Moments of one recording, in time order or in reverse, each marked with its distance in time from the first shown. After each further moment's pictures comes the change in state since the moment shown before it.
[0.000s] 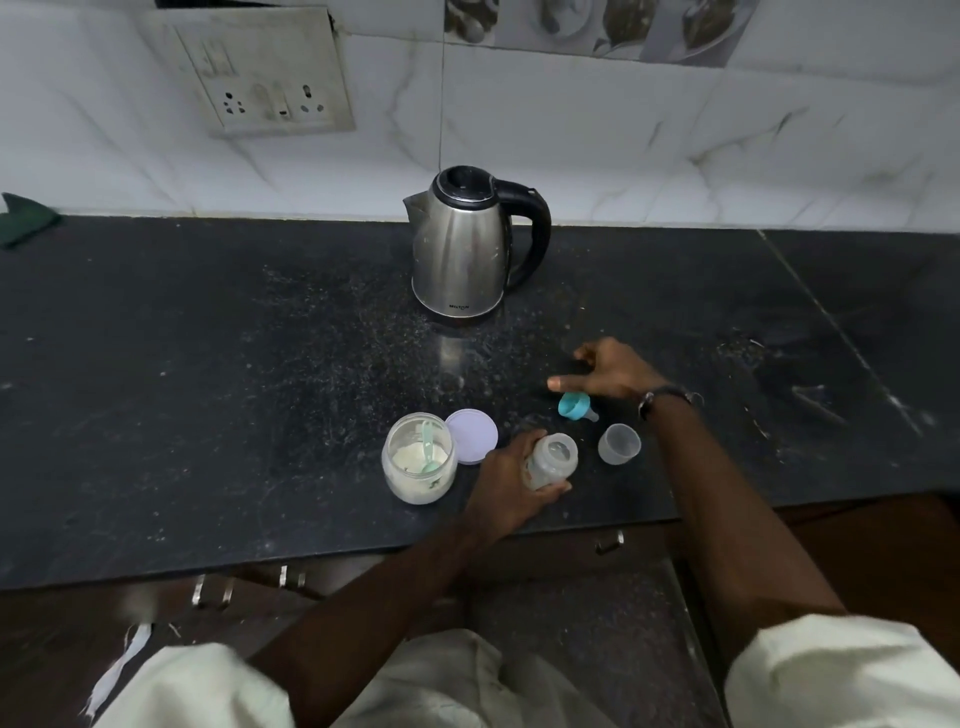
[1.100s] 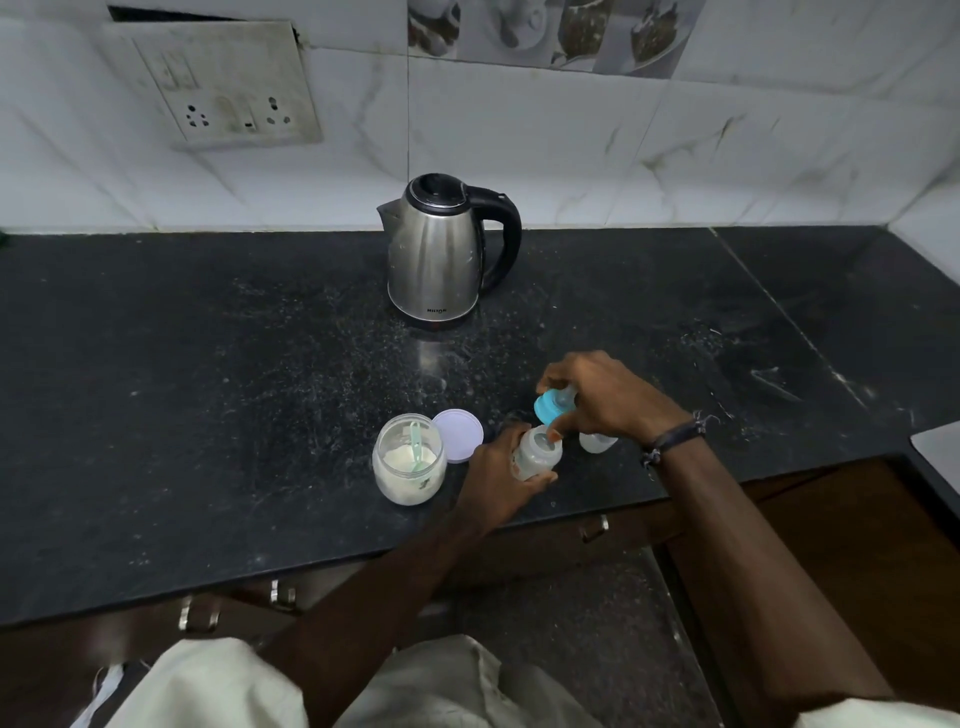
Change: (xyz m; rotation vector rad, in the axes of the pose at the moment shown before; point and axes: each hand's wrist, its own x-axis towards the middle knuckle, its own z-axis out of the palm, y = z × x) left_hand 0.003 -0.001 -0.002 -0.015 -0.026 0.041; right_hand -0.110 -0.048 -0.003 -0.379 0.085 -0.316
